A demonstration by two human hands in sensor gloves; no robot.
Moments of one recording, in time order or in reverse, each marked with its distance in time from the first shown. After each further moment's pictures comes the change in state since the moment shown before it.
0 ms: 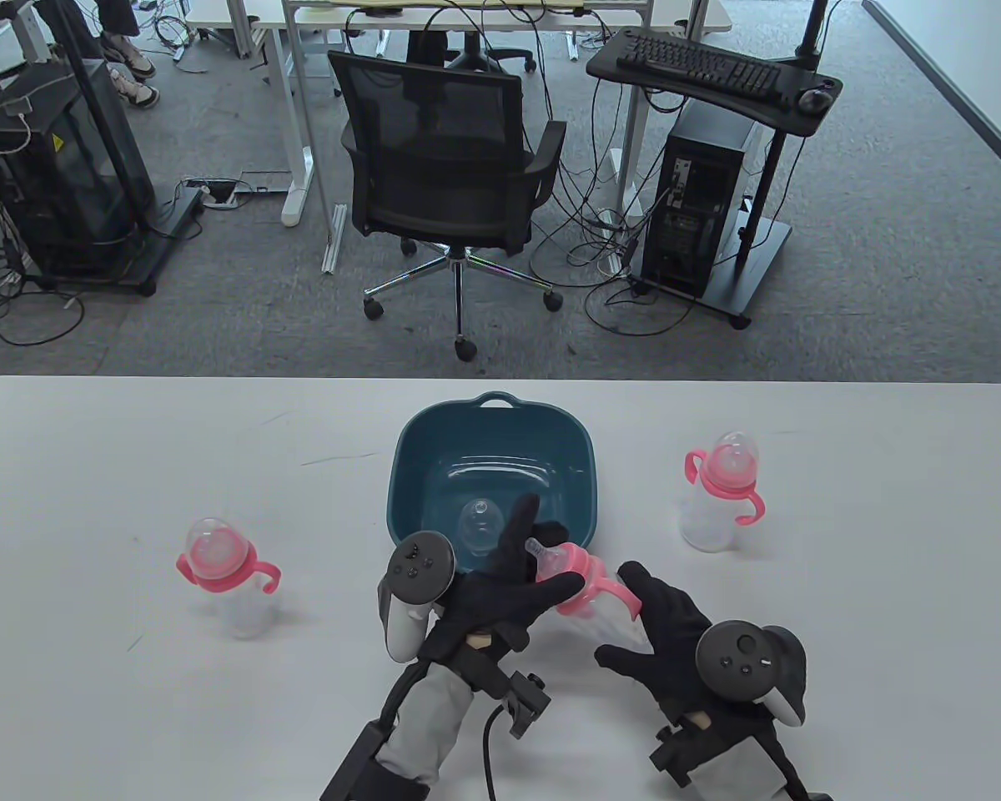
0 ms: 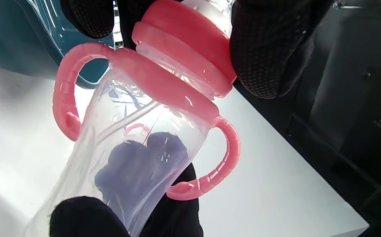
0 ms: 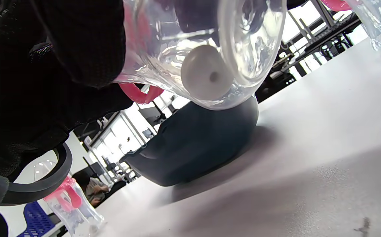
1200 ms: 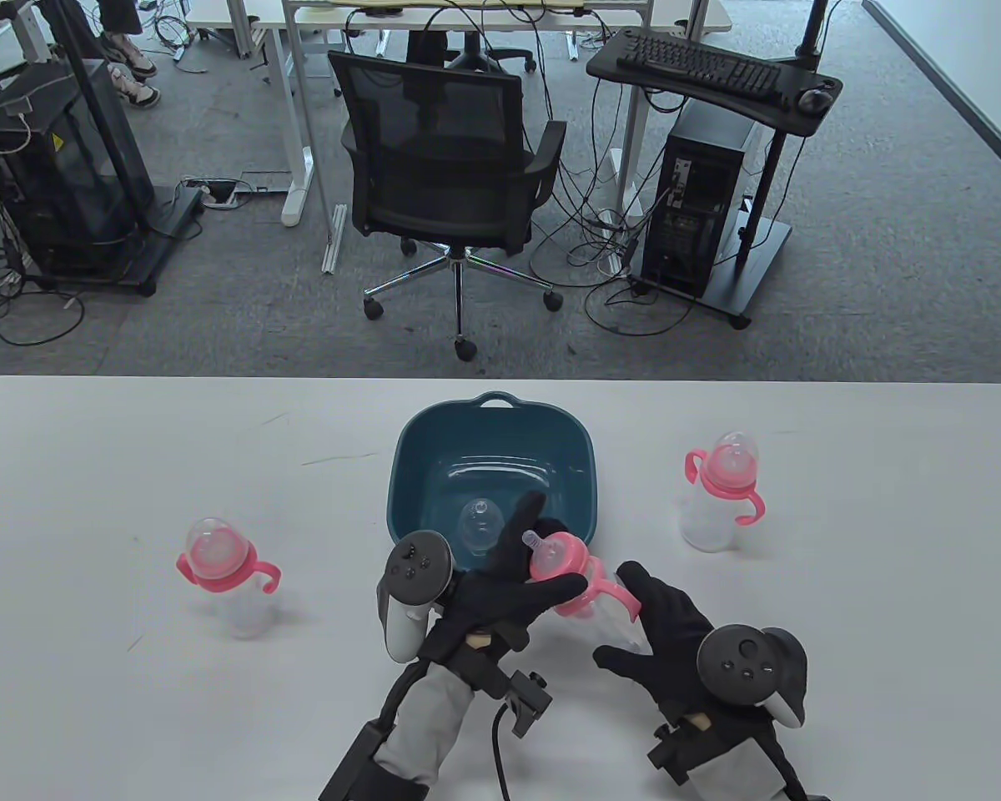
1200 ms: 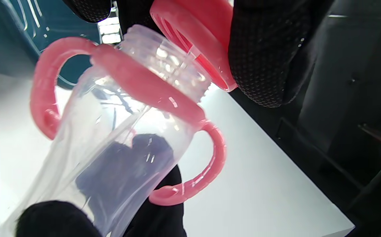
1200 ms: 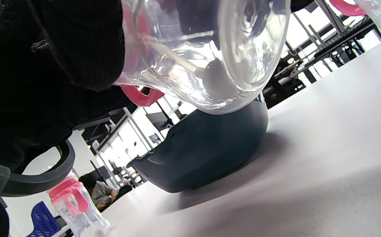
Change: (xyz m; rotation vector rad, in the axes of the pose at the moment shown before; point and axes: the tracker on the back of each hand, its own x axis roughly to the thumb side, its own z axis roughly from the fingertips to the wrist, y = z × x) left_hand 0.014 0.002 0.003 0.032 -0.043 -0.002; right_hand 0.003 0.002 0.001 -0.022 -0.042 0.003
